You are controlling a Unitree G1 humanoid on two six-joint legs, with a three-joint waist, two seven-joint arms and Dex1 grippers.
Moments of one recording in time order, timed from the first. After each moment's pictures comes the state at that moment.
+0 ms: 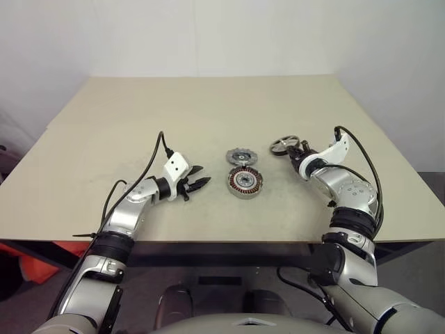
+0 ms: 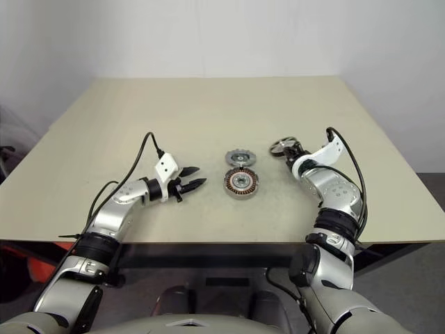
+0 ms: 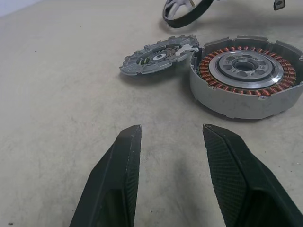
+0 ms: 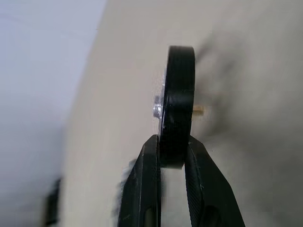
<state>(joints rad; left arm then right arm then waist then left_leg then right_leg) -0.42 0.33 -0.12 0.35 -0.11 0.05 -0.83 -0.67 -0.11 -0.76 0.35 0.91 0.99 -0.12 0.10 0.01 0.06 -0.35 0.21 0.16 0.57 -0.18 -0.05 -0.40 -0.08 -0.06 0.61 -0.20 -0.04</state>
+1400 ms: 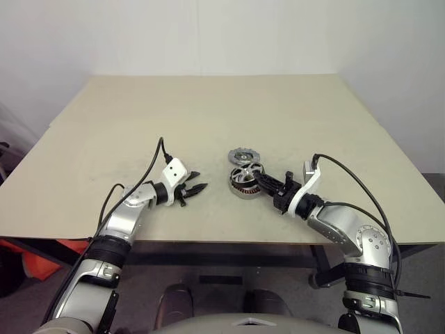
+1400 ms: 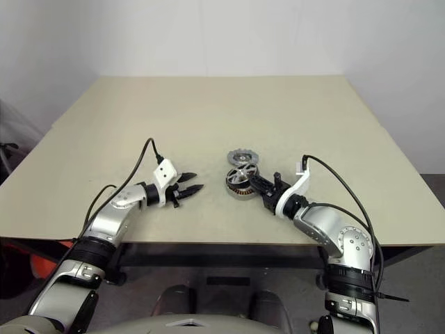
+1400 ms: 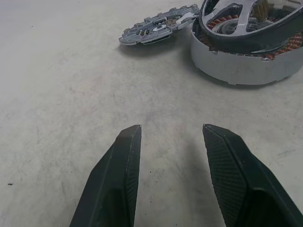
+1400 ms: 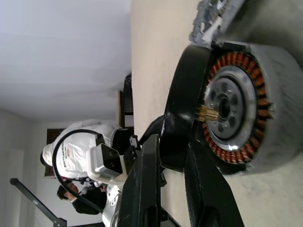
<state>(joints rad) -0.39 0.36 -0.14 0.35 -0.09 0.04 -0.84 -0.19 -0.23 -0.29 -0.02 1.81 1.02 -0.38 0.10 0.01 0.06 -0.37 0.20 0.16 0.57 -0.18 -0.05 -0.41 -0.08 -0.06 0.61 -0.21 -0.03</state>
